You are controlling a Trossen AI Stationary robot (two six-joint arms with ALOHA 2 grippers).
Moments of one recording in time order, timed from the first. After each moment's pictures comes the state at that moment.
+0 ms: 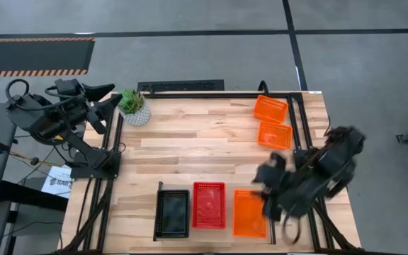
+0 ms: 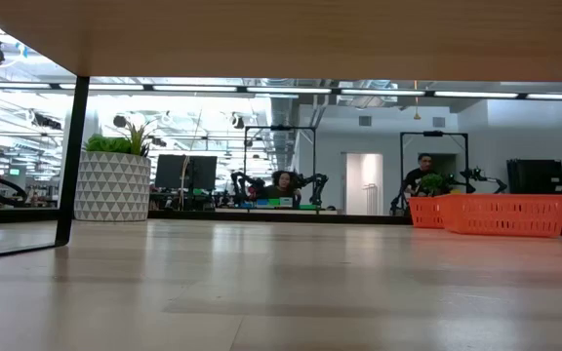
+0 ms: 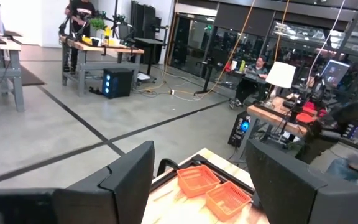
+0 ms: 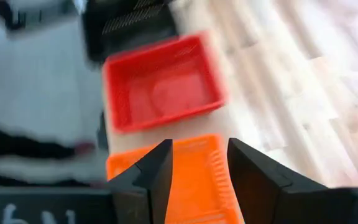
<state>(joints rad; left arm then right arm) -0.64 0.97 1.69 -0.88 -1.28 -0.42 0.69 1.74 2.28 -1.57 0.45 0.91</state>
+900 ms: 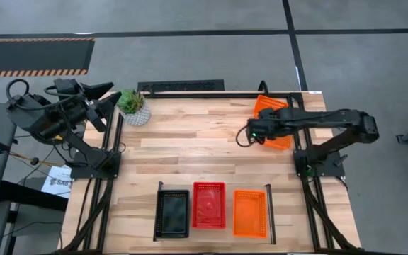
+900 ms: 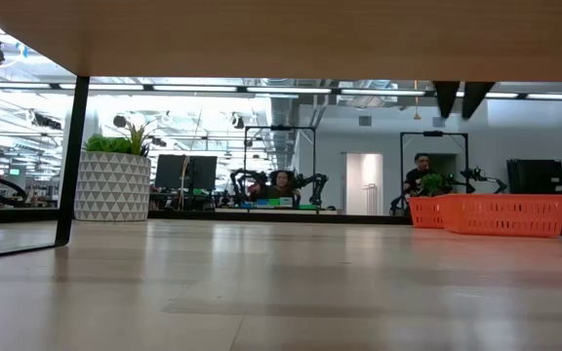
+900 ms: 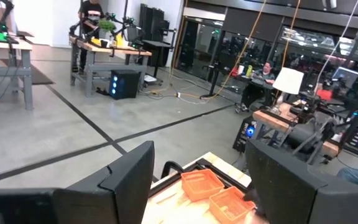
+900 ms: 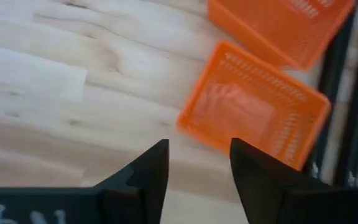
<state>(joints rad) -0.64 0.97 1.69 -0.88 -1.32 -0.44 -0.08 1.36 1.23 -1.36 0.37 1.23</state>
